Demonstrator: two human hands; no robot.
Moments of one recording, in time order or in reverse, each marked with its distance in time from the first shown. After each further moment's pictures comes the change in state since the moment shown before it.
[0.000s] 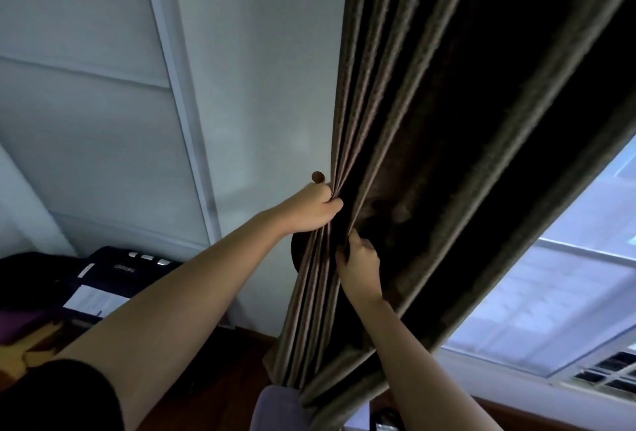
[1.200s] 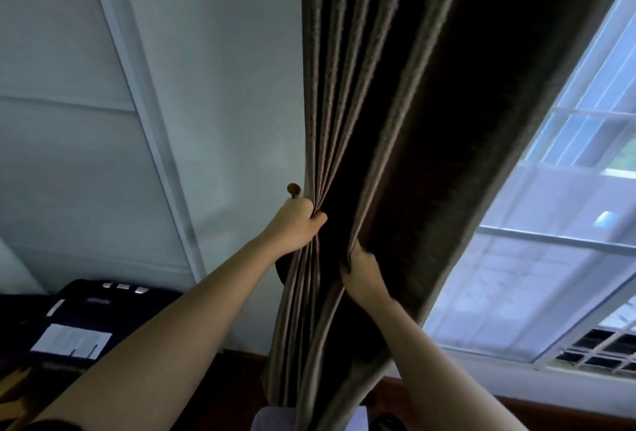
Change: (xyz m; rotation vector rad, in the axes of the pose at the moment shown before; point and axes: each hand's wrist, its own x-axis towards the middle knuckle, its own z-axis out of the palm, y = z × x) left_hand 0.004 0.005 0.022 0.067 0.158 -0.007; right_hand 0.004 0.029 -0.032 0.132 -0.210 0.066
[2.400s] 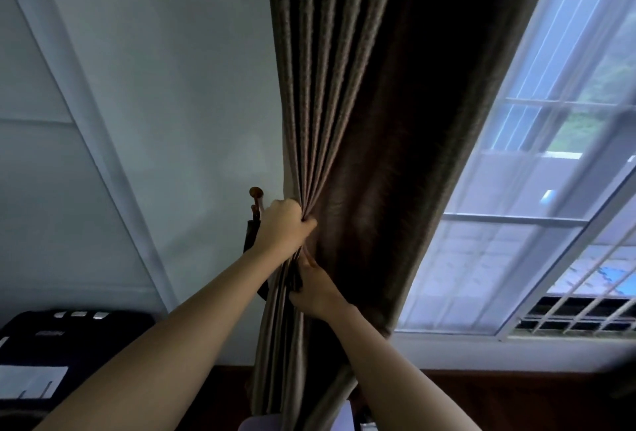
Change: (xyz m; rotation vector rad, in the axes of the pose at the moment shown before) left_hand 0.008 0.027 0.036 0.126 0.142 0.085; right_hand -0.017 -0.008 0.010 -0.094 -0.254 0.021
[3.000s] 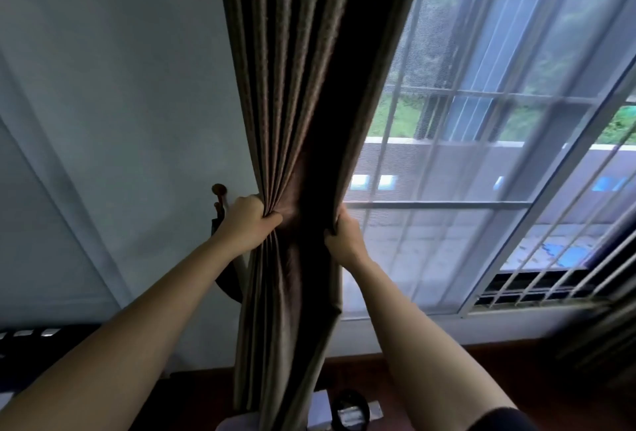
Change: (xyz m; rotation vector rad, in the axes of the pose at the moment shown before) left_hand 0.007 -0.010 0.000 -0.152 -0.140 0.029; right_hand -0.006 0.037 -0.088 0.199 0.527 0.135
